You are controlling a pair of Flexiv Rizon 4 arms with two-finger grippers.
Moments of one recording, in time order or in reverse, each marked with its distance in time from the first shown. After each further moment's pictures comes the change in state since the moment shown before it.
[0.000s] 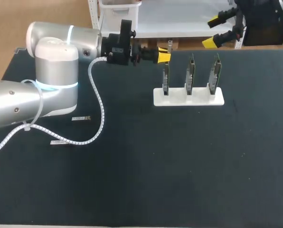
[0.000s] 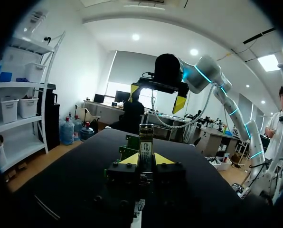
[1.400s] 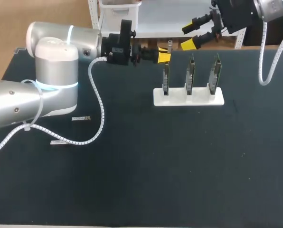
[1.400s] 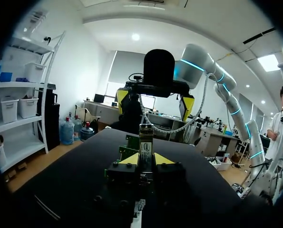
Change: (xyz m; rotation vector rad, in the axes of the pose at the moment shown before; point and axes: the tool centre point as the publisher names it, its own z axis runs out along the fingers) left arm 0.000 0.000 0.000 0.000 0.000 0.000; right arm -0.026 0.017 0.055 -0.188 -0.093 0.039
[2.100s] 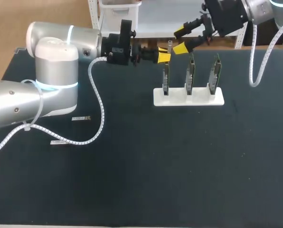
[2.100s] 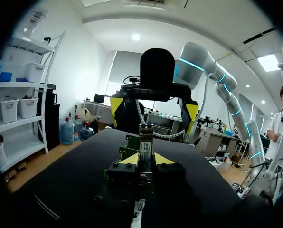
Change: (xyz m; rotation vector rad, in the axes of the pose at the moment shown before) left arm 0.000 0.000 0.000 0.000 0.000 0.000; right arm 0.001 0.000 0.023 -0.037 0.005 0.007
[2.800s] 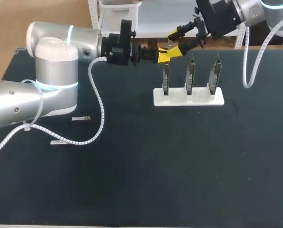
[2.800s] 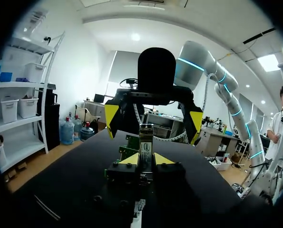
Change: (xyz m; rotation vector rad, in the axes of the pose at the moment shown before) left arm 0.000 0.000 0.000 0.000 0.000 0.000; right arm -0.001 0.002 0.018 -0.030 0.009 -0.009
